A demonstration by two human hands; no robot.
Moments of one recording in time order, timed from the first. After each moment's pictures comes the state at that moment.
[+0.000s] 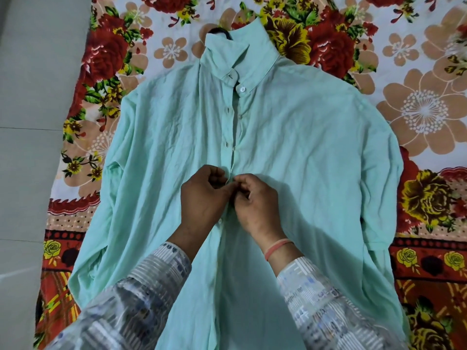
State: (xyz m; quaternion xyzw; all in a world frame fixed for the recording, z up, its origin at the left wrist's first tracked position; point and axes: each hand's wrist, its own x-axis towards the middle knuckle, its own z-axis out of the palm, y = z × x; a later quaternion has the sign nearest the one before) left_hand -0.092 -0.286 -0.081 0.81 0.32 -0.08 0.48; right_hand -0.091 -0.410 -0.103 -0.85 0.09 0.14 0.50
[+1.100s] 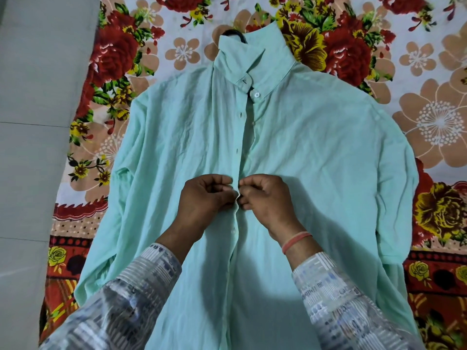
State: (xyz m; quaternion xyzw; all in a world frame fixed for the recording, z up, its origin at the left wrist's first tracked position) left_hand -0.090 -0.247 -0.089 0.64 0.35 -0.16 0.66; right_hand -0.056 -0.402 -0.086 -0.77 0.17 0.27 0.55
